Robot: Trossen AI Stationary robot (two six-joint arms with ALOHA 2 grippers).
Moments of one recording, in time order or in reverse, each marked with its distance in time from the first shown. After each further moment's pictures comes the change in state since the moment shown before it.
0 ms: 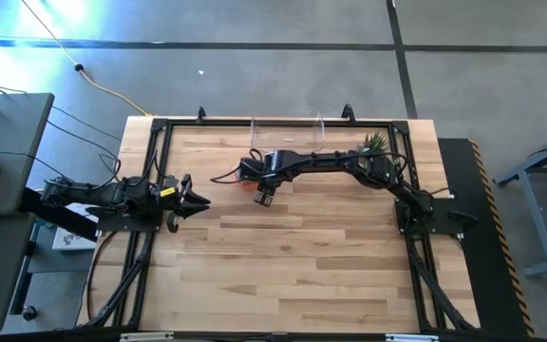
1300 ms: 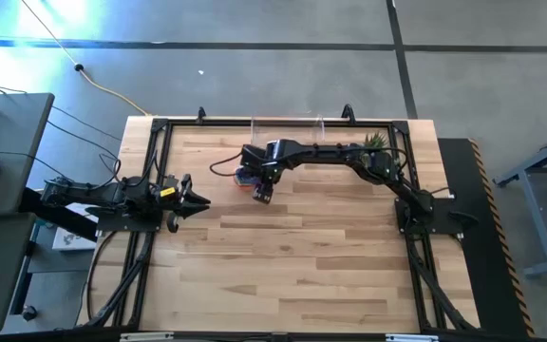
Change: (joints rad) left arm 0.000 0.000 0.000 0.000 0.000 0.000; right arm -0.057 -0.002 0.029 0.011 -0.305 -0.094
